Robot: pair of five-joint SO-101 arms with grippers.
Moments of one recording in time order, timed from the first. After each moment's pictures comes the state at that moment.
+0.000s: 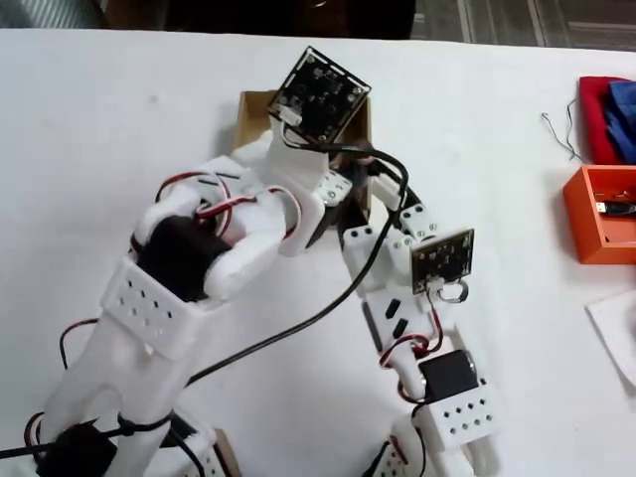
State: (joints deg) left arm 28.0 -27.3 -0.7 69.7 -2.5; right arm -22.4 -74.1 77.2 0.5 3.2
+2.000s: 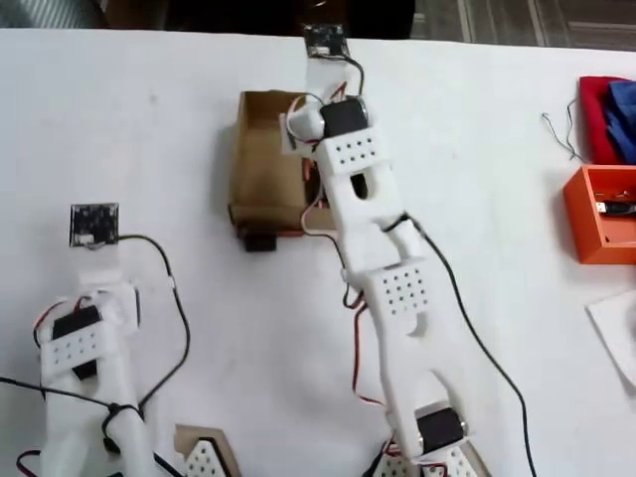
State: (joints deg) left arm -32.4 -41.0 74.8 36.7 -16.2; right arm -22.9 63.3 -81.8 85.9 -11.6
